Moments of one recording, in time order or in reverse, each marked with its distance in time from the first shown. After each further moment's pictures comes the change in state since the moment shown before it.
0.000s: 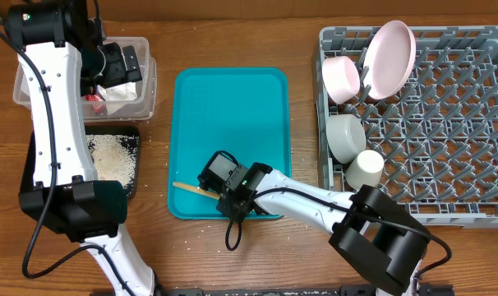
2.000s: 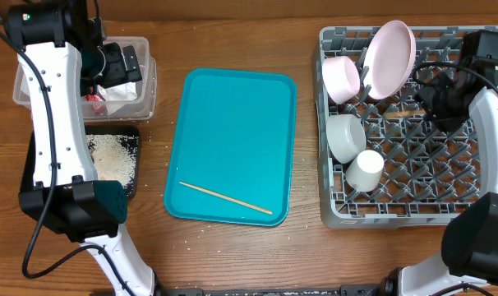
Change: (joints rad) left arm 0.000 0.000 0.000 0.000 0.000 0.000; right arm -1.208 -0.198 0.334 -0.474 0.008 0.721
